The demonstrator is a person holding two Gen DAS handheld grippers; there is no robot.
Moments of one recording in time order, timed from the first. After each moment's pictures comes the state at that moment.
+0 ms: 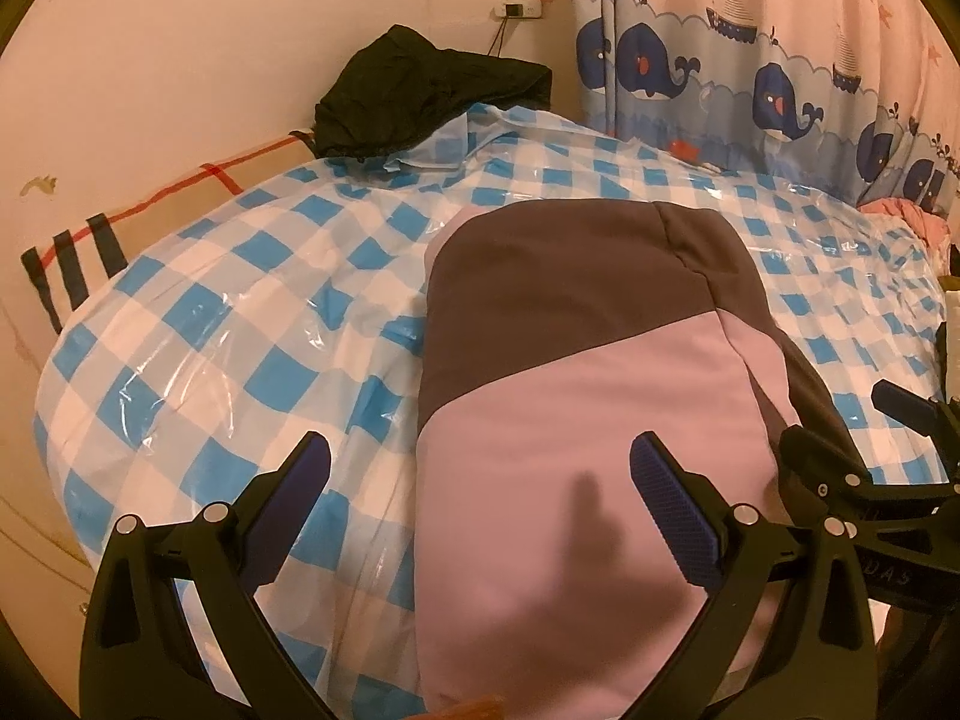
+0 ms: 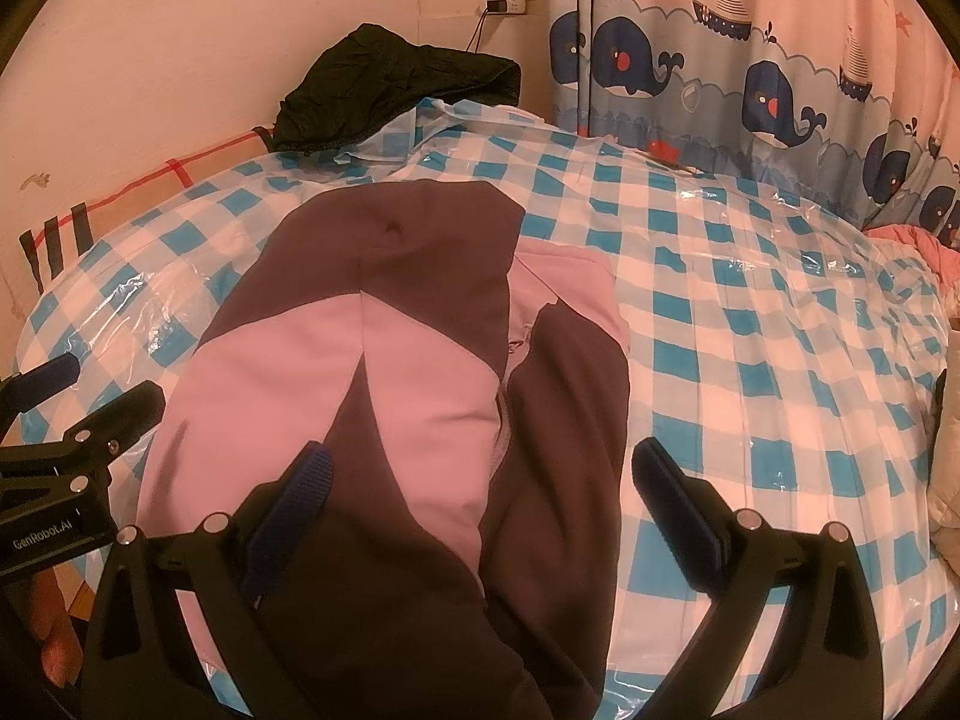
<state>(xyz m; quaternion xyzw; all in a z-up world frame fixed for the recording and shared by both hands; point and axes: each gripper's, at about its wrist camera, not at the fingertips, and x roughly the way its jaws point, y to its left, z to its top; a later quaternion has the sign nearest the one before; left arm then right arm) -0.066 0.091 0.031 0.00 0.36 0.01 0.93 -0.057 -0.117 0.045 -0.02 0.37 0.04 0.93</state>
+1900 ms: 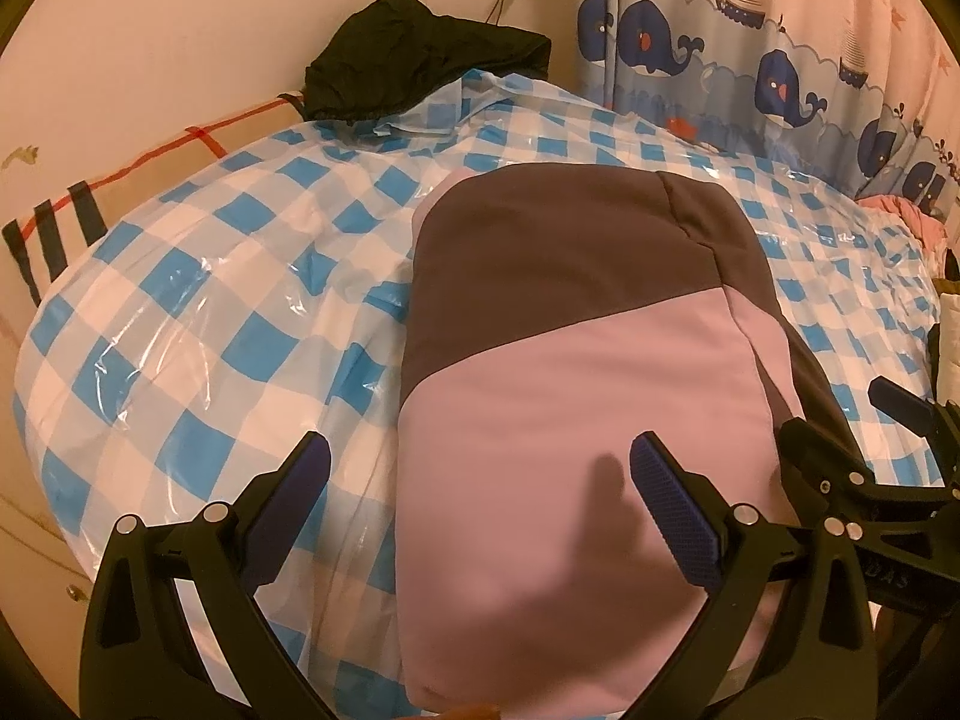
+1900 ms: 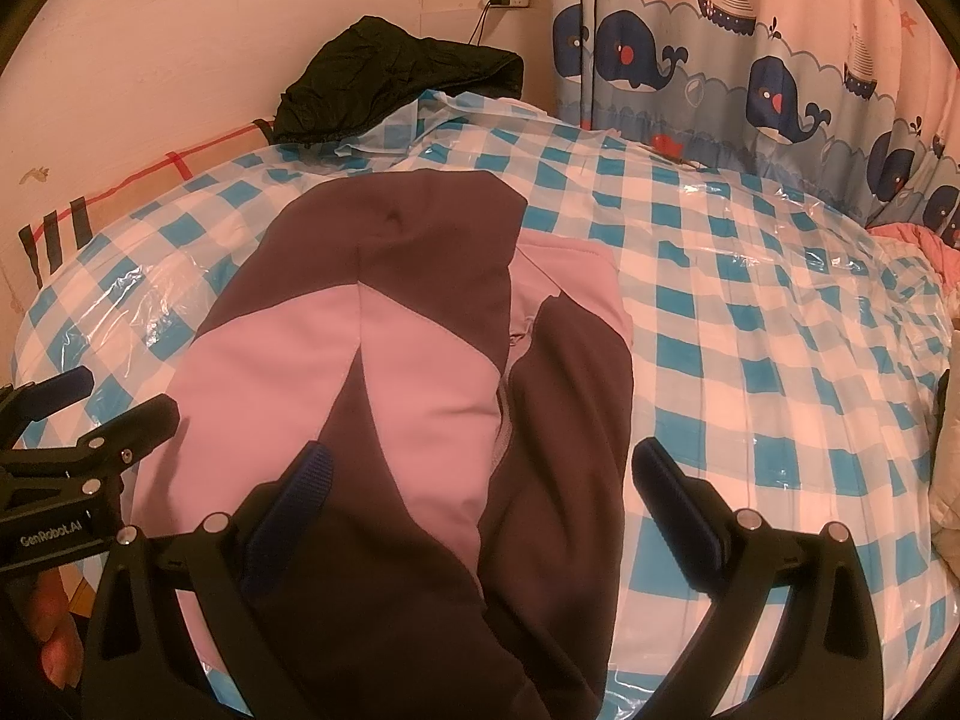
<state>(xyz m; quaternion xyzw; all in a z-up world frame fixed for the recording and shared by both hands) -0.070 0.087 0.013 -0.02 0.39 0.00 0.92 -0.057 -0.115 0.044 -0.02 0.37 0.04 0.93</state>
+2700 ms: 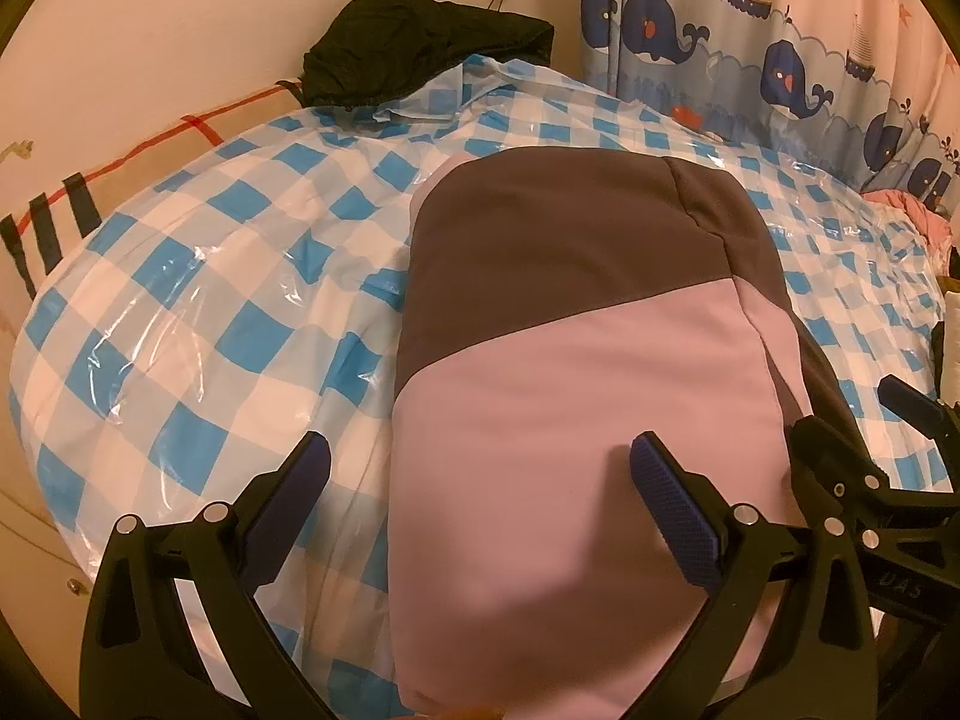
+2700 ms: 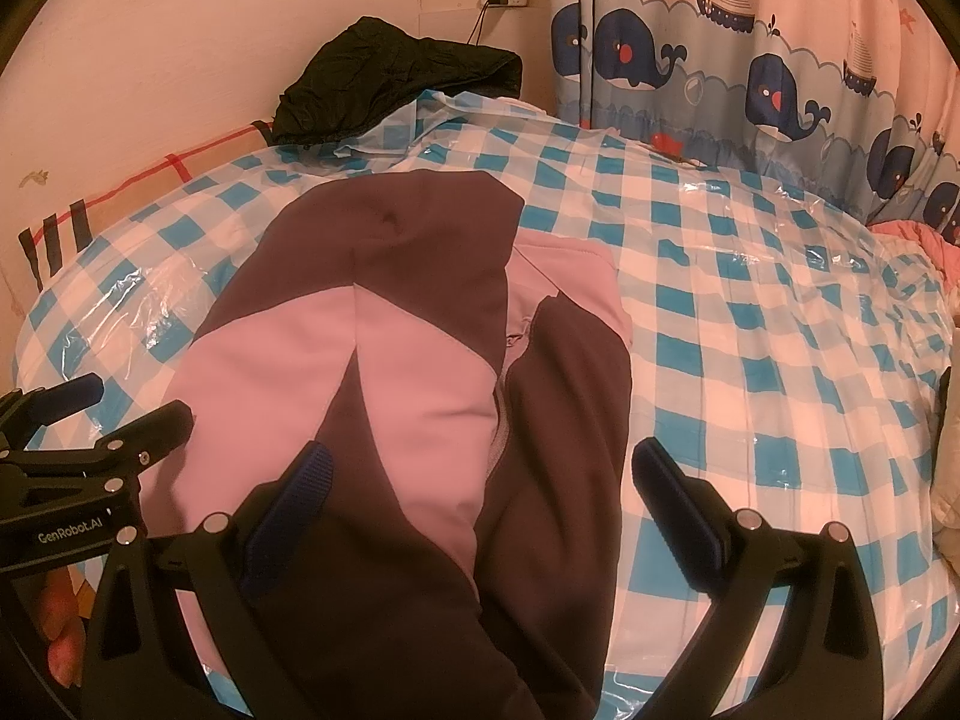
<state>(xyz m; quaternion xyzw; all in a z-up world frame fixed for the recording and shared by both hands) -0.055 0.086 0.011 -0.02 0.41 0.00 0.91 -0.056 -0.116 0.044 -0.02 0.37 0.04 0.93</state>
